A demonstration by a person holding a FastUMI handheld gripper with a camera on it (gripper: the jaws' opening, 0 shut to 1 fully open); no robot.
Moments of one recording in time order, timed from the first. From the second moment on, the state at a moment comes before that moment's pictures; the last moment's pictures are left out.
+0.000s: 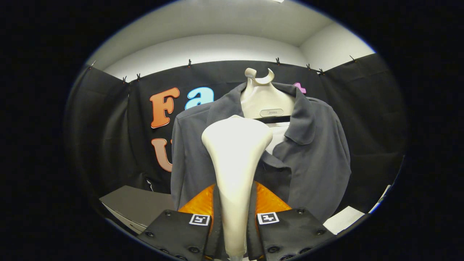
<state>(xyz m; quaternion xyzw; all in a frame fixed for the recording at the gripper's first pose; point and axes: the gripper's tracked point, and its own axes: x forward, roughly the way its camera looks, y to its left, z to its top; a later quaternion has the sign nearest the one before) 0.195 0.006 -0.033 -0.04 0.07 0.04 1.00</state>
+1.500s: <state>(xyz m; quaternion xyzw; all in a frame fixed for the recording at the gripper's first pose) 0.132 -0.050 -0.212 -0.03 0.18 0.02 0.98</state>
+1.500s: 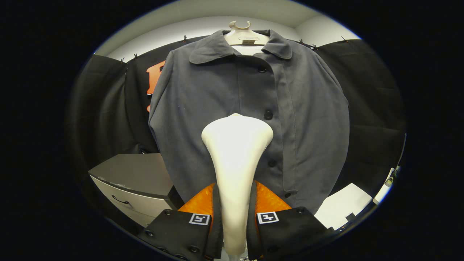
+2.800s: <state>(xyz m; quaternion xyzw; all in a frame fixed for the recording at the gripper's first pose) 0.069 -0.100 -0.369 -0.02 0.30 0.00 0.95</state>
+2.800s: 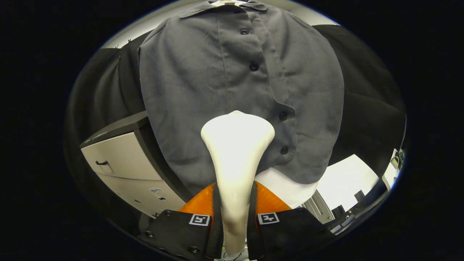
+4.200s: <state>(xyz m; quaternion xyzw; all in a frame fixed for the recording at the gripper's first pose) 0.180 -0.191 -0.006 -0.01 0.11 0.03 0.99</state>
